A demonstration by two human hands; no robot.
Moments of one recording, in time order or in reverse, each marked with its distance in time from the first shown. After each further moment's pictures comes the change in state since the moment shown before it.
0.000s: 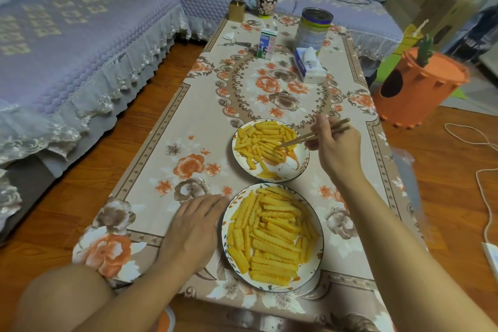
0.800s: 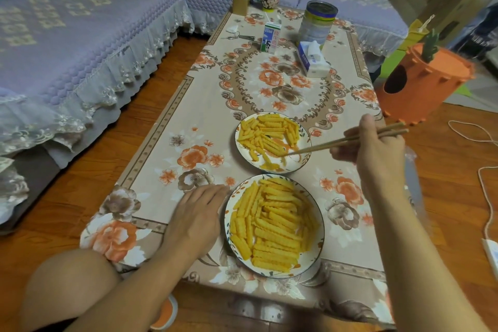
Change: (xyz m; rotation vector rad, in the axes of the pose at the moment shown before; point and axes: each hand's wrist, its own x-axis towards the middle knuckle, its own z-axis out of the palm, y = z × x) left_hand 0.000 0.001 -0.001 0.016 -0.033 -0.041; right_hand -0.042 -0.035 -0.046 0.234 0.112 0.202
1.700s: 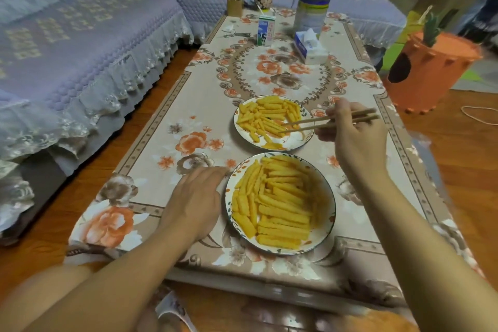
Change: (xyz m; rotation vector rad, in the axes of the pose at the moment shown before) left_hand -0.004 0.004 0.001 -0.154 0.112 -0.050; right_hand -0.035 0.050 0.010 -0.077 -0.005 -0.199
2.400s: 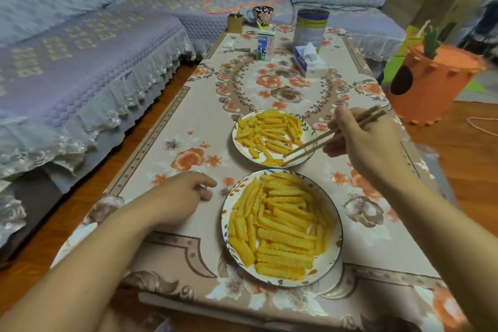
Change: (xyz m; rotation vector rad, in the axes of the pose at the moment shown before) left_hand 0.052 -0.008 -0.055 -0.257 -0.463 -0.344; right_hand 0.036 0.009 -0.012 -0.141 -0.199 -0.022
